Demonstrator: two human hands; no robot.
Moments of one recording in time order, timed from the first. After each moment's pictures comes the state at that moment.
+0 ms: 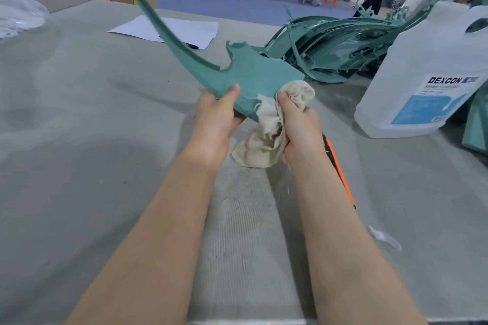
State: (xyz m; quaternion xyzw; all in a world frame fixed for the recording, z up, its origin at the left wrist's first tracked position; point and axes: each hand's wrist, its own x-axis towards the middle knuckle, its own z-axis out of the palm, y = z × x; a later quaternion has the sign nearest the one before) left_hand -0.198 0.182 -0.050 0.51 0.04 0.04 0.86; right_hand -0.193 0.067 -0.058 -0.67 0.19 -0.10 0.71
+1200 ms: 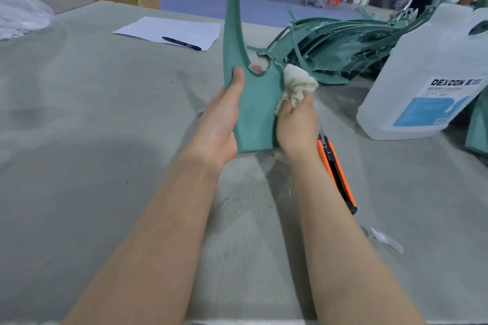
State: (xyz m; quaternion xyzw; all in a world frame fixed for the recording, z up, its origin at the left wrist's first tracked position) left_hand -0.207 0.177 -0.039 0.48 0.00 -0.06 0.88; right_hand -0.188 0.067 -0.063 -0.85 0.10 -0.22 0.47
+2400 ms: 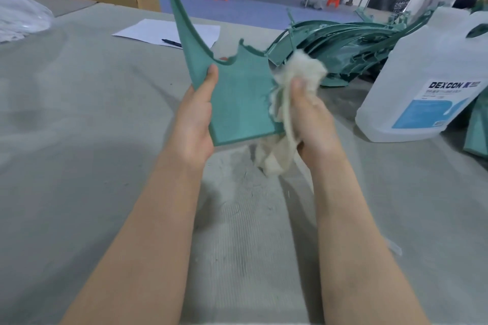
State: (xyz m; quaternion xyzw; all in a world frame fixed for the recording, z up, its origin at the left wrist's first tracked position) left_hand -0.196 0.211 -0.046 0.46 0.00 0.00 0.89; right_hand -0.204 0.050 -0.046 -0.70 -0.03 -0.07 0.71
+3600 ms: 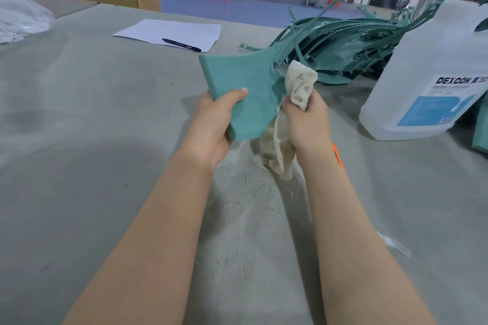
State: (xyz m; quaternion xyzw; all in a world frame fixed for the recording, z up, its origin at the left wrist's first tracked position) left_hand -0.197 0.192 -0.053 0.50 0.02 0.02 0.86; right_hand -0.191 0.057 -0.057 -0.76 0.04 -0.19 0.61
